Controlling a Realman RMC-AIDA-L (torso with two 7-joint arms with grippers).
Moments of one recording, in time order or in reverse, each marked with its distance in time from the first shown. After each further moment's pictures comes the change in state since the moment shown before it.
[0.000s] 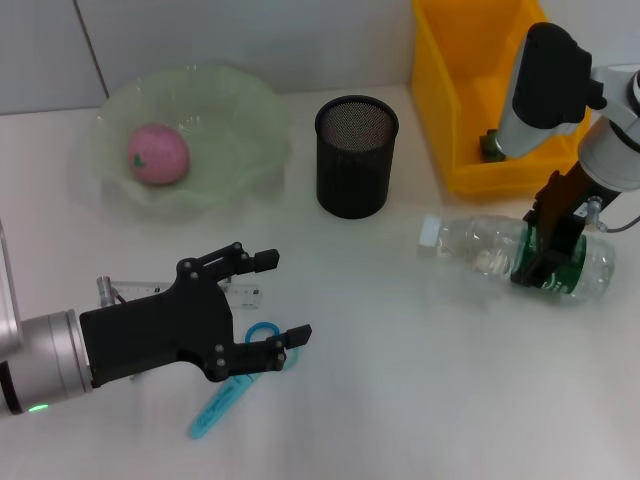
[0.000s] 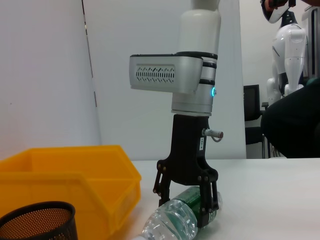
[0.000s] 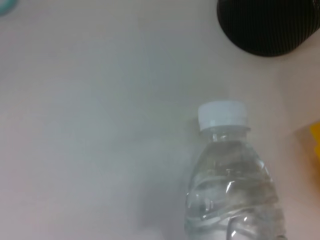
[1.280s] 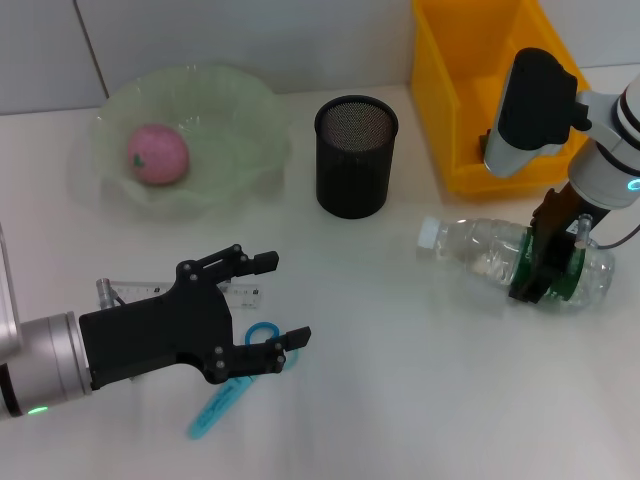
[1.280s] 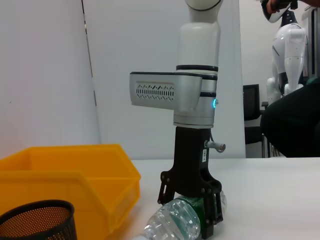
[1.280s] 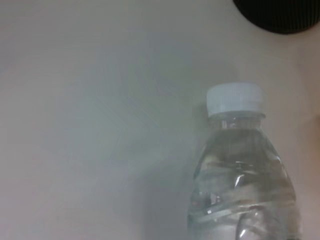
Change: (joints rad) left arm 0.003 0.000 0.002 0.000 0.000 0.000 0.001; right arm 0.009 0.004 -0.030 0.086 -0.007 0.061 0.032
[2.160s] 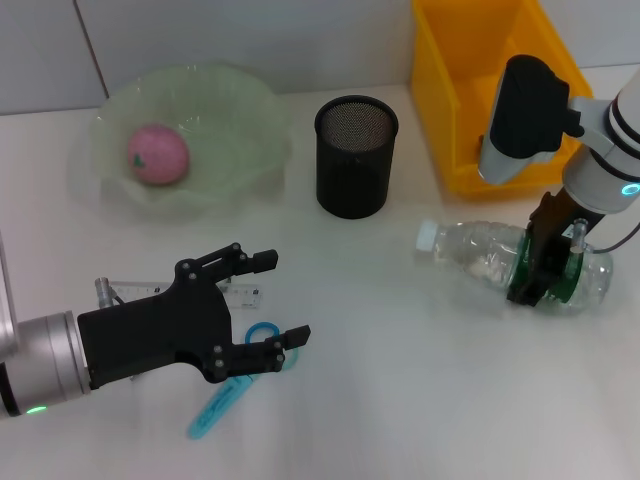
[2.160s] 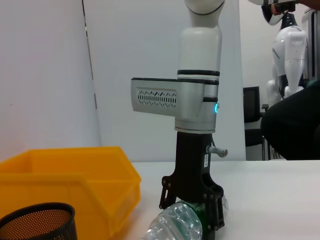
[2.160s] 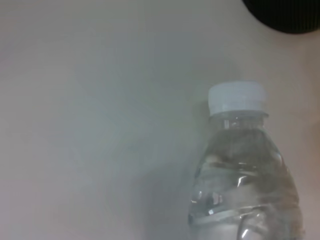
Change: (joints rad) left arm 0.000 0.000 -0.006 0.000 0.000 0.007 -0.001; right arm -0.009 0.008 -0.039 -0.010 0.003 0.000 0.019
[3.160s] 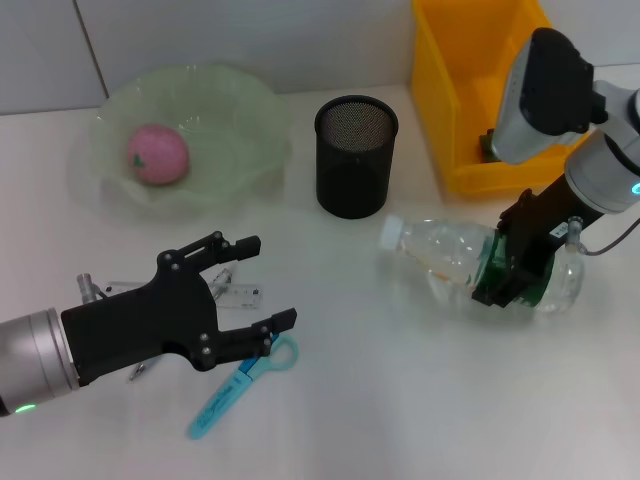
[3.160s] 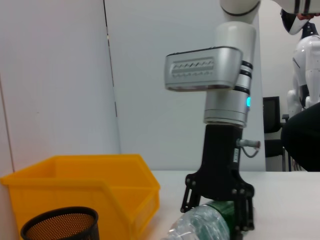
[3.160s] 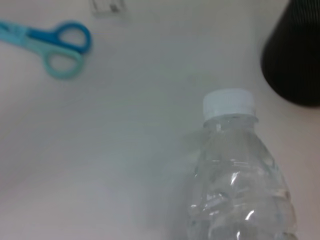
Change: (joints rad) left arm 0.022 -0.003 -0.032 0.000 -0.026 0.004 0.009; right arm -0.104 0.013 0.029 -0.219 0.189 -0.127 -0.048
